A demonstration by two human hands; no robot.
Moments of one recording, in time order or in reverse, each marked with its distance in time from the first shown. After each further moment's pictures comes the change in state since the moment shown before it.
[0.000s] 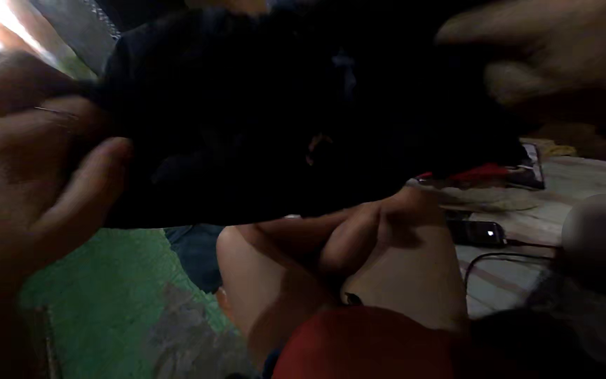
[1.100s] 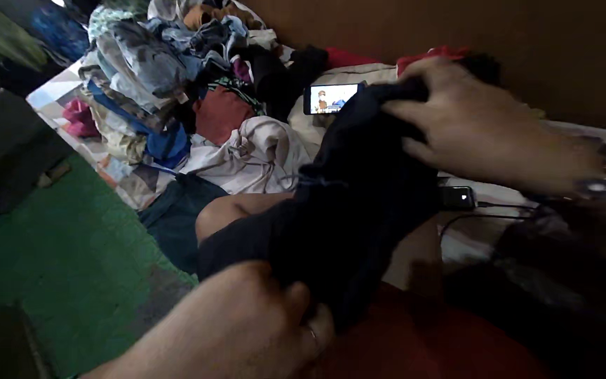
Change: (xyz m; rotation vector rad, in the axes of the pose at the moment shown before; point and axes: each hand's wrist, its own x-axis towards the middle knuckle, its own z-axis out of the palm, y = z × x) left_hand -0.044 0.147 0.079 -0.335 -0.352 0.630; right_hand -0.064 -0.043 0.062 0.001 -0.384 0.468
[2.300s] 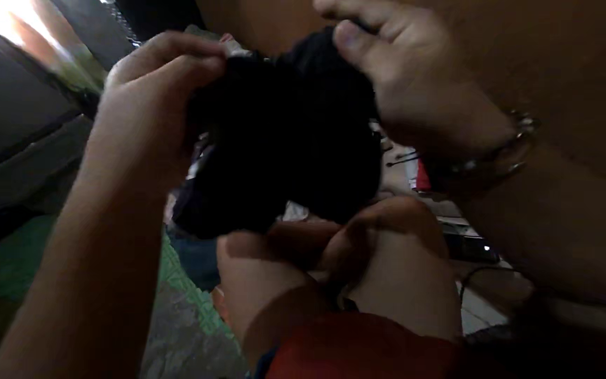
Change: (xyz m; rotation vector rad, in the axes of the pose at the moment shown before) left_hand 0.022 -0.088 -0.114 -0.919 1.034 -0.866; right_hand 0.095 -0.088 -0.070 1.060 0.405 -0.162
